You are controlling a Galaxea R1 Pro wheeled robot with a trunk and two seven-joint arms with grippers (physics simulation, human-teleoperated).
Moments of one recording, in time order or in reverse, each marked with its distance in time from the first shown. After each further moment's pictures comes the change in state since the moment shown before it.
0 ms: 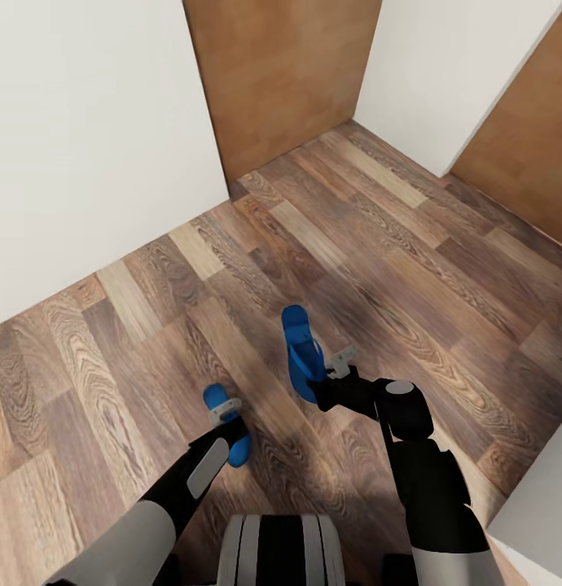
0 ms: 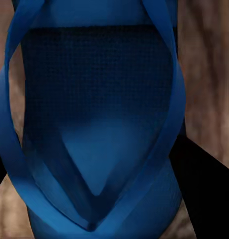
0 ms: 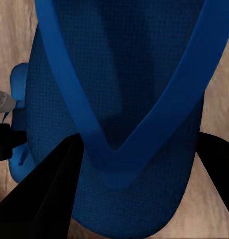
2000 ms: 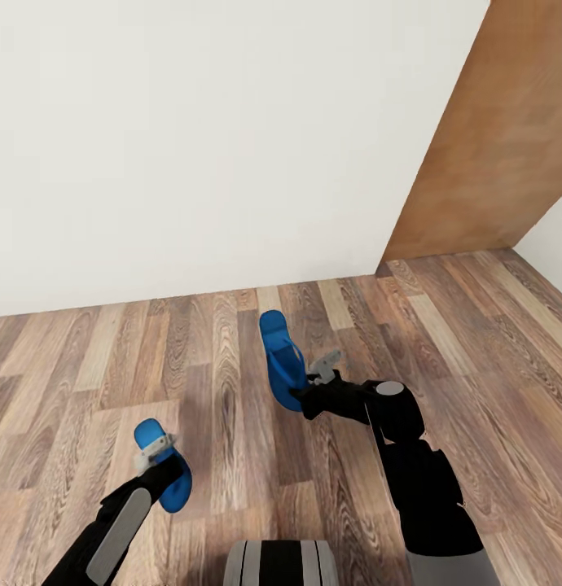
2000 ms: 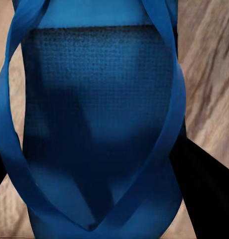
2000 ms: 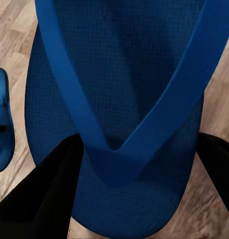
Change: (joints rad) left arm 0.363 0.225 0.174 -0.490 0.063 0.155 0.060; right arm 0.002 0.000 0.062 0.000 -0.043 0.012 0.084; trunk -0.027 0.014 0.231
